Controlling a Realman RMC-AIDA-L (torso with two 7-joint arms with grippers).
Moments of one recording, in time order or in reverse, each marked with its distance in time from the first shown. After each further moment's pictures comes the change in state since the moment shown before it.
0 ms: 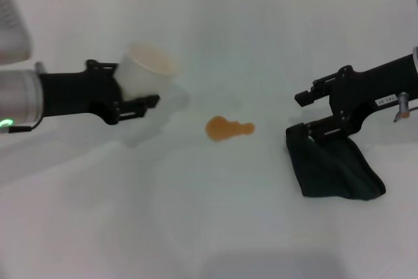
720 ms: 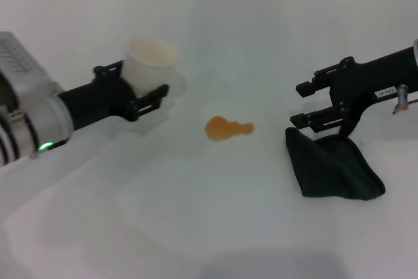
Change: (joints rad) left arm -0.110 -0.006 -0.242 -0.569 -0.265 -0.199 0.578; right arm 0.003 -0.001 0.008 -0.004 0.000 0.026 0.001
